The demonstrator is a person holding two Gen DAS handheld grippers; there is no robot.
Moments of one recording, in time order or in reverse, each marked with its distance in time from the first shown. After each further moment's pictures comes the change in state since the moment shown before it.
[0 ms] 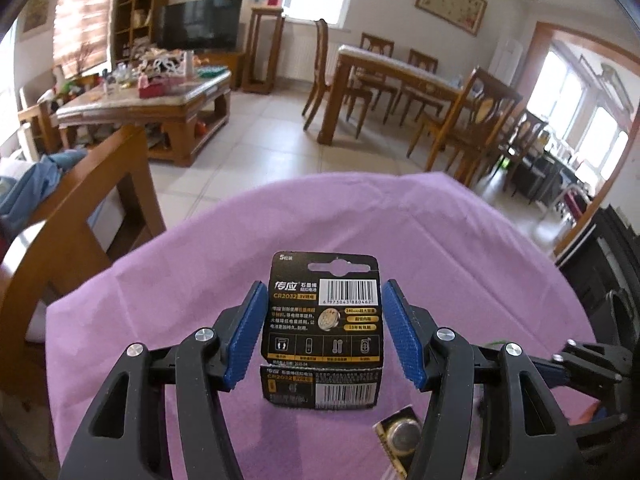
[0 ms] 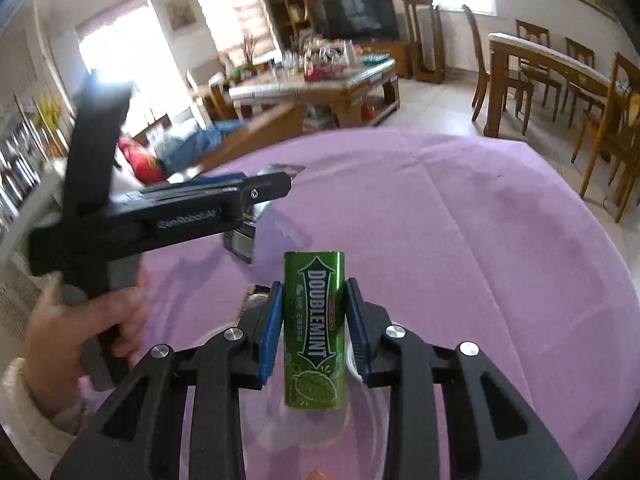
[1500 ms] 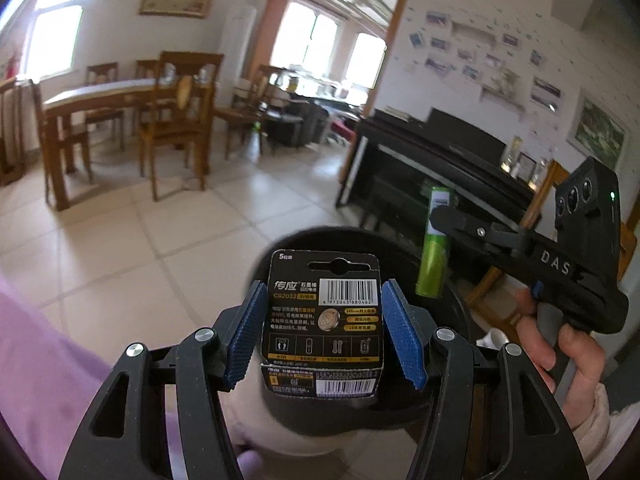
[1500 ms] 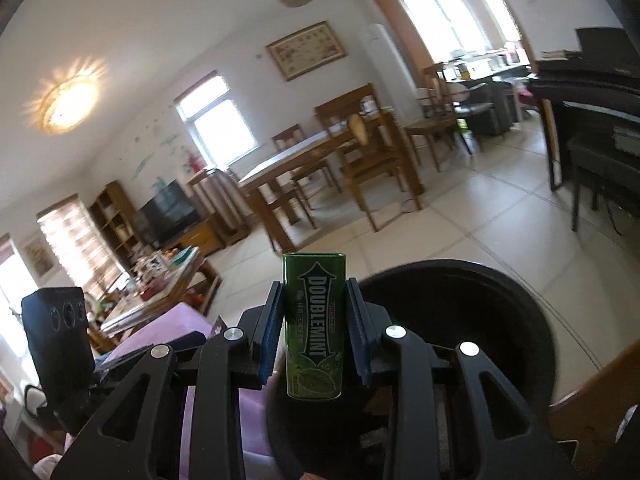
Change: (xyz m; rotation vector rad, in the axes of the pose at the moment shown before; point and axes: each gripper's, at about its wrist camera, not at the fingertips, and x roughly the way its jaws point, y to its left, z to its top) left arm -0.011 -0.572 -0.148 0.524 0.047 -0.713; right arm -0.354 -0.301 -0.203 0.603 -0.636 -0.463
